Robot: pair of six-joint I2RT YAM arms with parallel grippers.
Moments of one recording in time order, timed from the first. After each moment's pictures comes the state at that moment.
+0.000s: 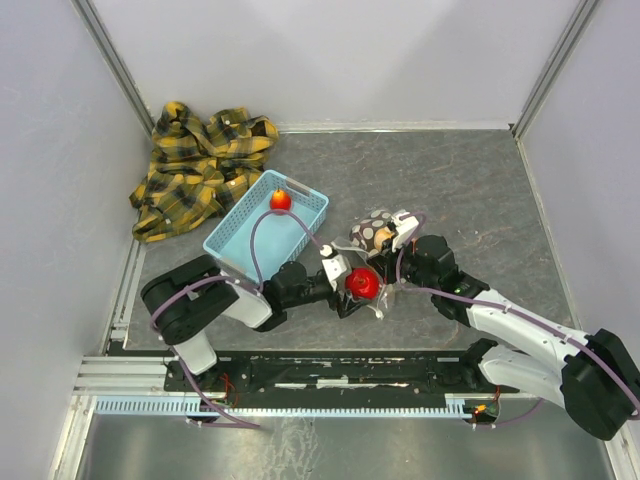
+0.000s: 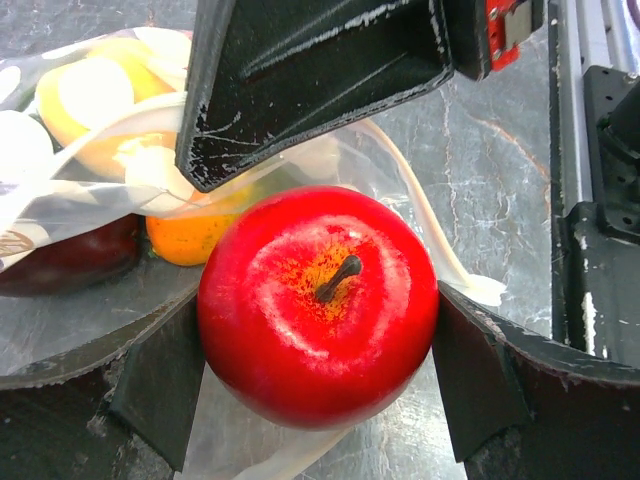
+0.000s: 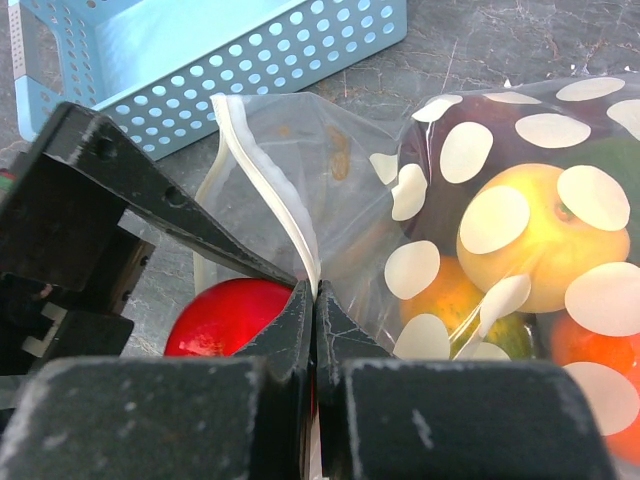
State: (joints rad) left arm -0.94 1.71 0.42 1.17 0.34 -0.01; right arm 0.67 1.03 0.47 0.19 -0.10 0.23
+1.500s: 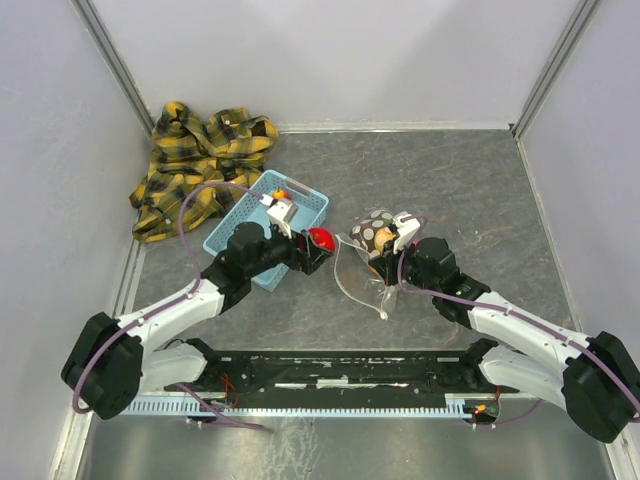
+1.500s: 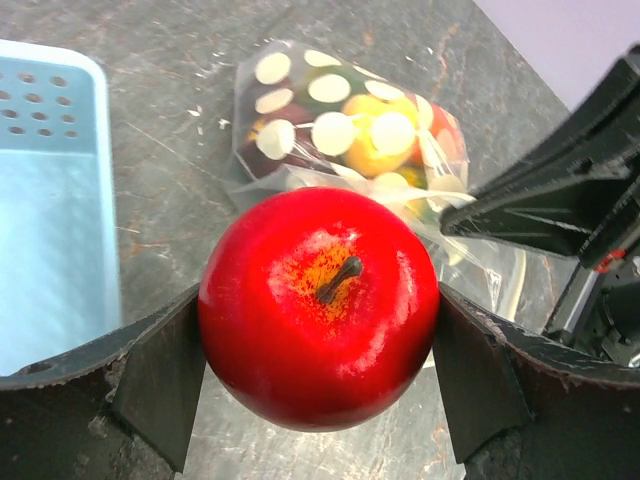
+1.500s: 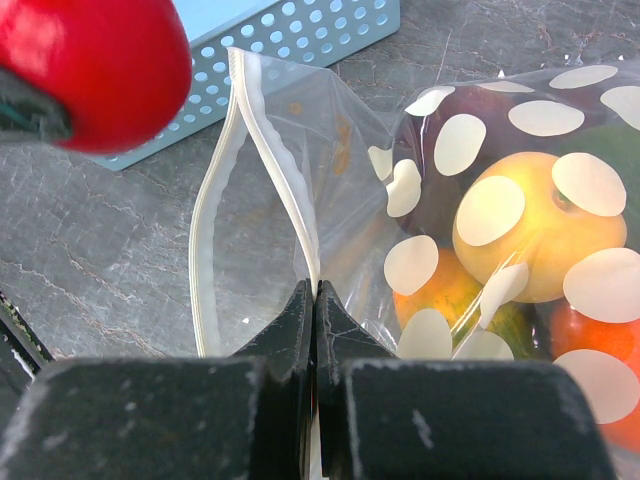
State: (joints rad) left arm -0.63 1.14 0.53 0.36 0.27 -0.33; right arm 0.67 1.01 0.45 0.19 -0.09 0.23
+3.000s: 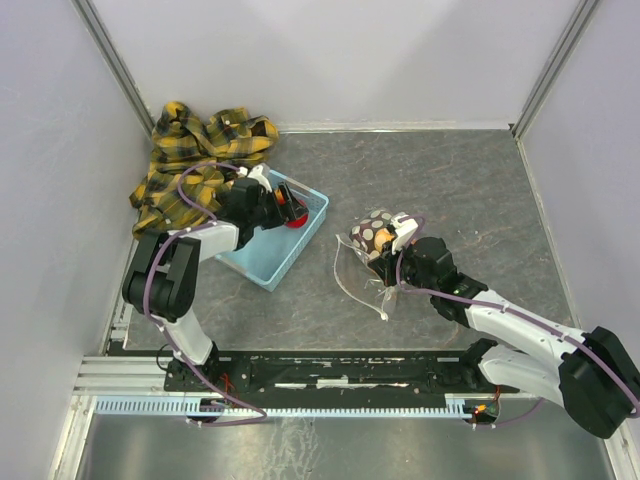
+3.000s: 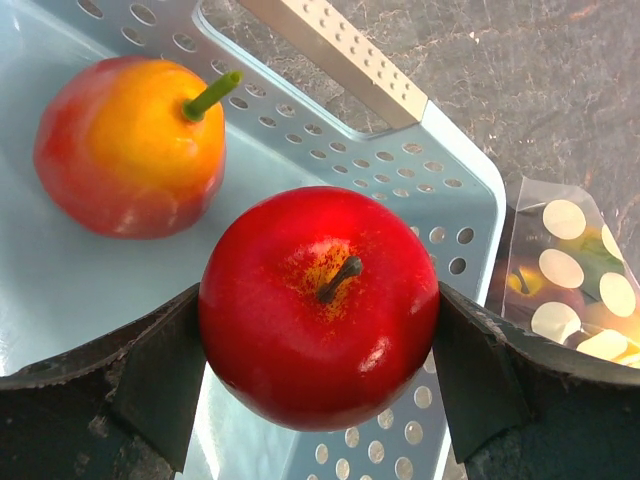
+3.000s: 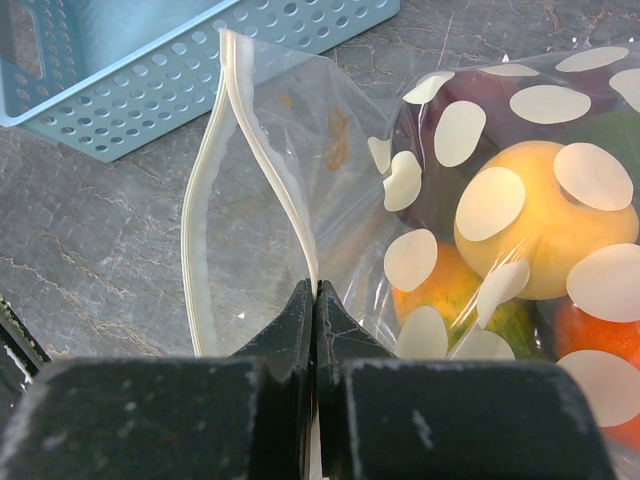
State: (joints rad) left arm -0.28 1.73 0.88 0.28 0.29 -0.56; right arm 0.67 1.04 0.45 0.19 -0.10 0.23
